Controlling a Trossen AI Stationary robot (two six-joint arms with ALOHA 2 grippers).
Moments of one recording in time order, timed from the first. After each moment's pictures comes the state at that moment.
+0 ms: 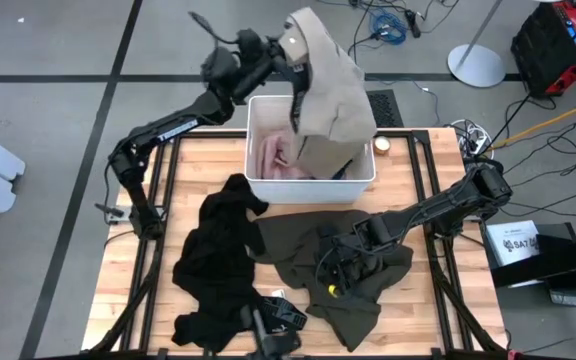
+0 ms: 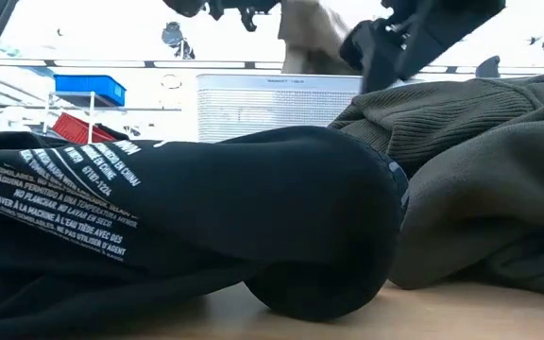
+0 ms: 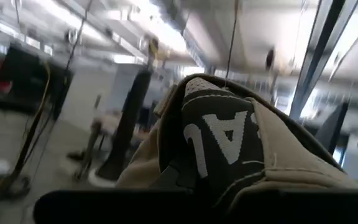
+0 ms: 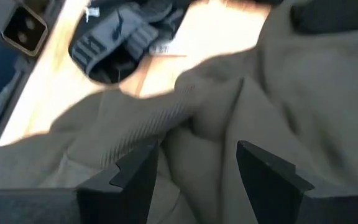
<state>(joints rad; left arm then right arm) 0.60 1.78 1.73 0.52 0.04 -0.35 0.34 1.60 1.17 -0.55 -0.03 0.07</state>
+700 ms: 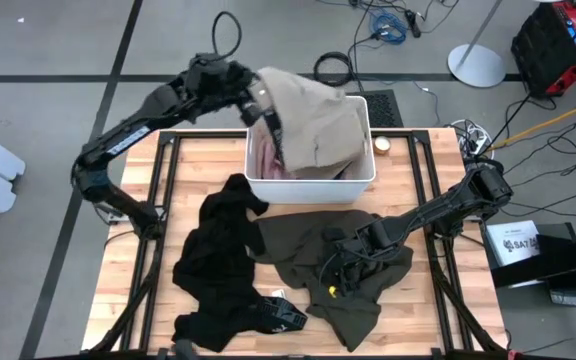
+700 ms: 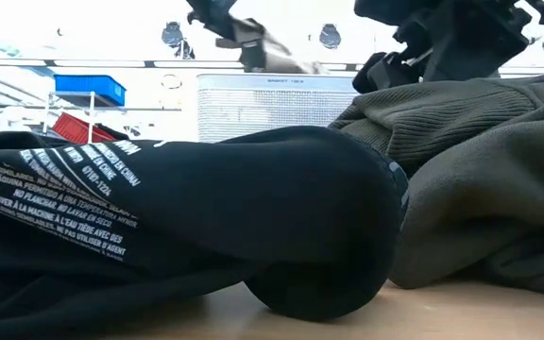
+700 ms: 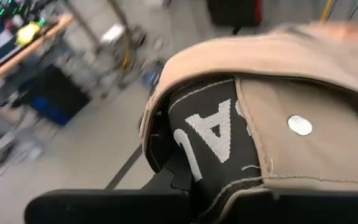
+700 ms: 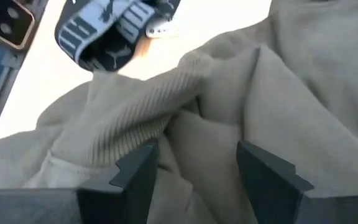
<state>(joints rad) 0.59 1.49 1.73 -0.69 -0.21 0.29 0.35 1.60 1.04 -0.41 -0.03 0.16</state>
